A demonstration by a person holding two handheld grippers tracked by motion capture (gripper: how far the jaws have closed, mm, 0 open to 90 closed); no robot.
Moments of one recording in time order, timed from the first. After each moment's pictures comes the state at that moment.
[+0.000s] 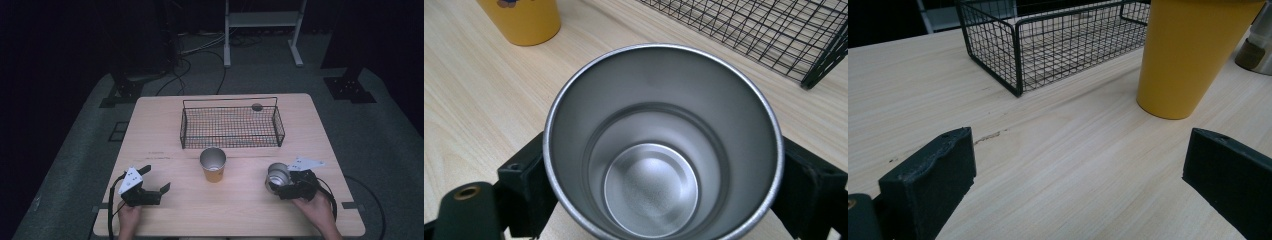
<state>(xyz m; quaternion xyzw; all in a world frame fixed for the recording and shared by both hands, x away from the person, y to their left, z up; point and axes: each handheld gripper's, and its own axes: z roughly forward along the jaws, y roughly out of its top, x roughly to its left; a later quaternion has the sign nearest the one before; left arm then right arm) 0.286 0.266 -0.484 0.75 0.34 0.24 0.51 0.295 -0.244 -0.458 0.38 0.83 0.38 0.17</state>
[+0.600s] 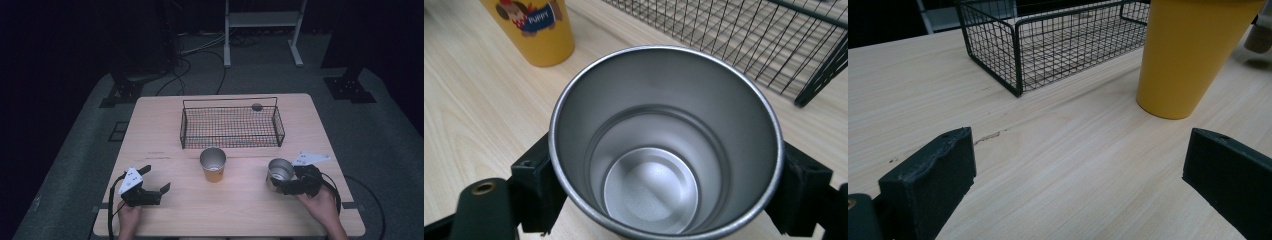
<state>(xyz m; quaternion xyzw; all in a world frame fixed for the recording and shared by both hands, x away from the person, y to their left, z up) 0.286 0.266 -0.483 0.75 0.34 0.24 0.51 0.298 -0.249 -0.437 0.37 0.83 0.40 0.15</state>
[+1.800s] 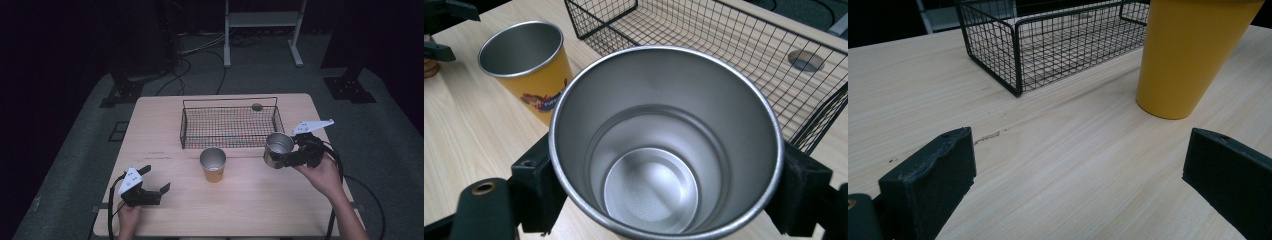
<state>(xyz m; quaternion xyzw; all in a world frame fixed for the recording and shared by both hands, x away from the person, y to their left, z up) 0.286 0.267 -0.483 0.75 0.34 0.24 0.51 0.345 -0.246 -0.364 0.36 0.83 0.41 0.12</state>
